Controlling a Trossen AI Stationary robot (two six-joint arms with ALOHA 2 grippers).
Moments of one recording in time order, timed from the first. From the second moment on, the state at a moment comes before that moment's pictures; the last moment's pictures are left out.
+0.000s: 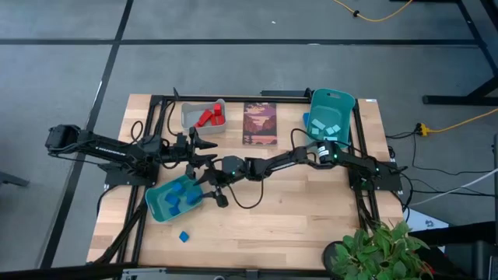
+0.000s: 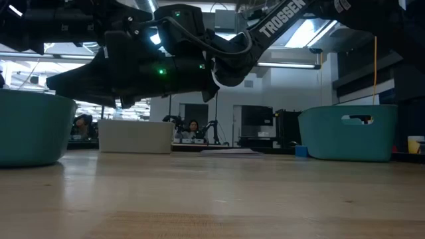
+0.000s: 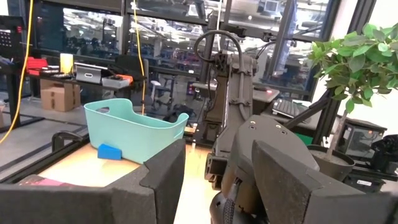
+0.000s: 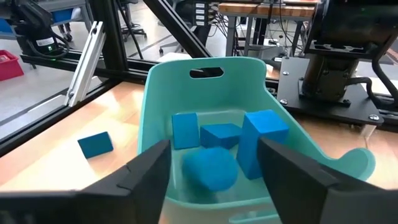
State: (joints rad) left arm 0.00 0.87 0.19 0.87 -0.11 -0.15; right arm 0.07 2.46 1.70 0.56 -0.32 -0.06
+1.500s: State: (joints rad) left arm 0.00 0.87 0.19 0.87 -0.06 -0.15; right arm -0.03 1.78 0.70 1.24 -0.14 0.08
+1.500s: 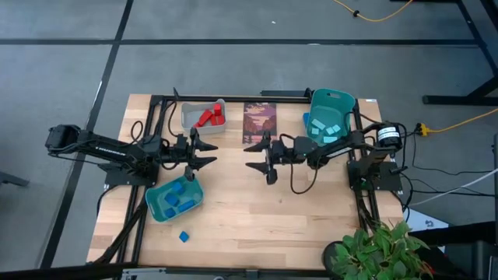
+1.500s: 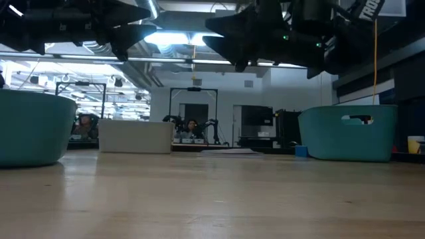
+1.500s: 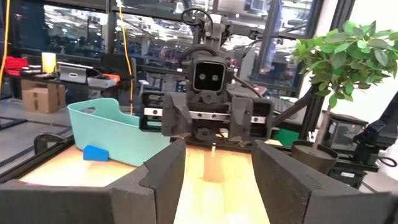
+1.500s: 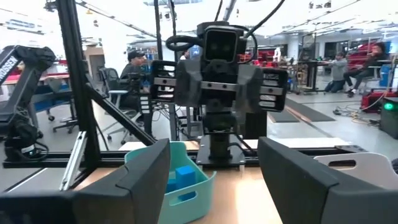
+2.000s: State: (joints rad) left arm -0.16 0.91 0.55 0.11 -0.19 -0.31; right arm -0.03 1.78 0.70 1.23 -0.09 0.06
